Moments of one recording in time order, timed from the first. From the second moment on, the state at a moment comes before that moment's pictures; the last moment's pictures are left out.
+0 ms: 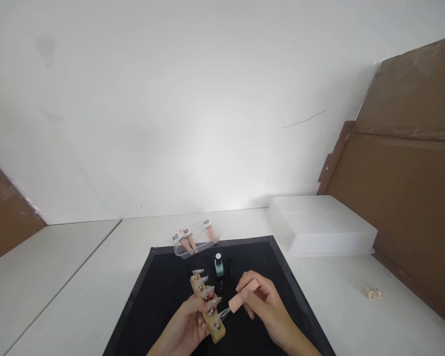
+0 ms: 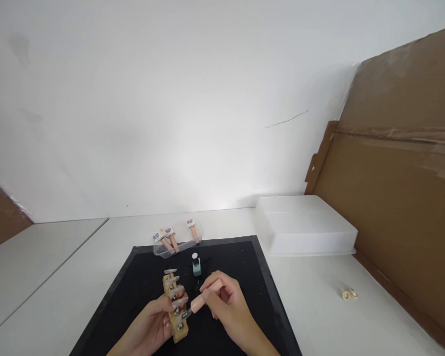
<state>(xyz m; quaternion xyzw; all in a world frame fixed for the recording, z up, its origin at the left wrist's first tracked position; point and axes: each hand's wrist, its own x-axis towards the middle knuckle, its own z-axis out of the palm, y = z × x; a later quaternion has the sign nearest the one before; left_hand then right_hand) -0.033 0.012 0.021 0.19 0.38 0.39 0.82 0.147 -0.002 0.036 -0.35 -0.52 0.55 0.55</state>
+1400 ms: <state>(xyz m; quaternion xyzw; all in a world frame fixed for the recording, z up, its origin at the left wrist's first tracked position) -0.033 0.016 0.011 0.19 0.37 0.39 0.82 0.144 -0.003 0.041 -0.40 -0.49 0.53 0.57</state>
